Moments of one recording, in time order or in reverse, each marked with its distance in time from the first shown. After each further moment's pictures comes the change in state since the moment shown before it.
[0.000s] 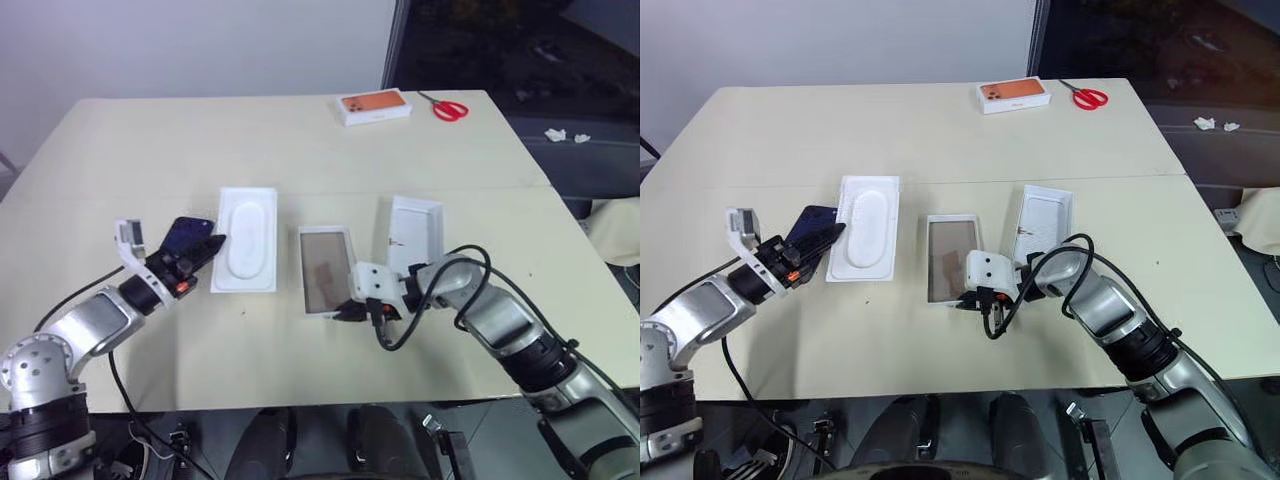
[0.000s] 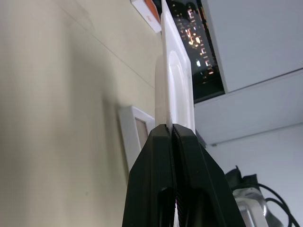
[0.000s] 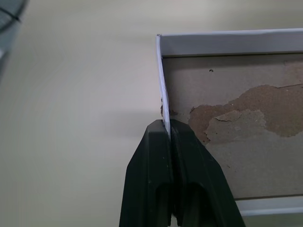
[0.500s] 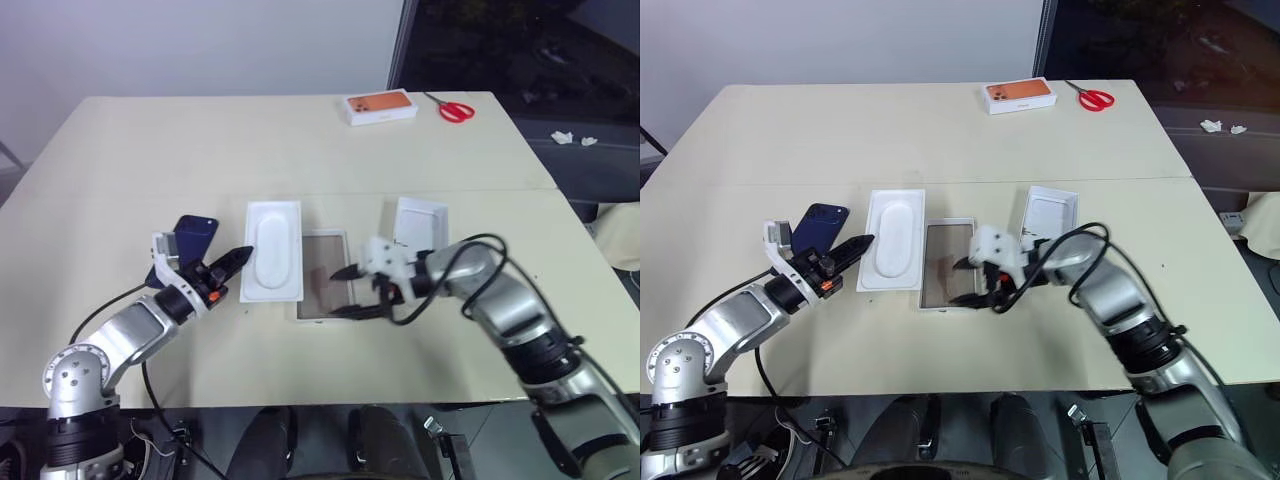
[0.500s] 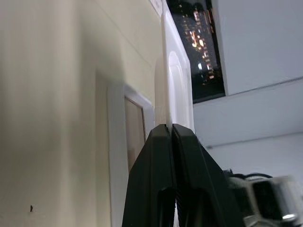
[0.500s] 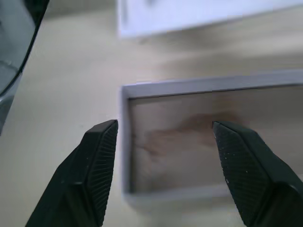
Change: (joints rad) left arm 0.059 -0.110 -0.117 -0.097 -0.011 -0.126 0.124; right arm -0.019 -0.036 -0.216 -0.004 0.152 0.042 0.020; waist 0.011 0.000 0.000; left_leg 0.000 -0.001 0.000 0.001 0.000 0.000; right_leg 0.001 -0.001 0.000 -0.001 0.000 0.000
